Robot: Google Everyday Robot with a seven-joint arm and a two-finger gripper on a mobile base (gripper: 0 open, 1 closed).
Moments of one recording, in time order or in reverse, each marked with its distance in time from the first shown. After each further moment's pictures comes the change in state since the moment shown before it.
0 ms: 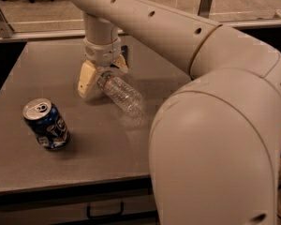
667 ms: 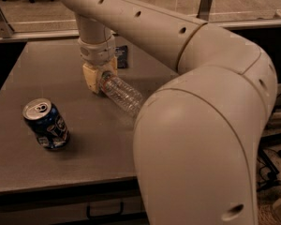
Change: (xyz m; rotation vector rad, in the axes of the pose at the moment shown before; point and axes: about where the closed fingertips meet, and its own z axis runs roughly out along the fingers) arm -0.009 -0.001 0.003 0.047 0.039 -0.060
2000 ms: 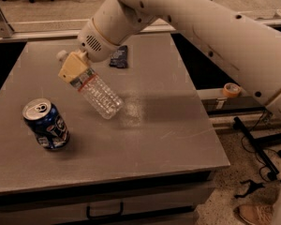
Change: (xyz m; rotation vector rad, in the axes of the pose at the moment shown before) arm -0.002 0.097 -0.096 -0.370 -0.664 -0.334
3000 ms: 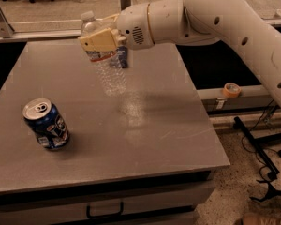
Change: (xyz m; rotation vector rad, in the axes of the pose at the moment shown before) arm -0.025 -0.019 -0.099 0.086 -0.557 -0.194
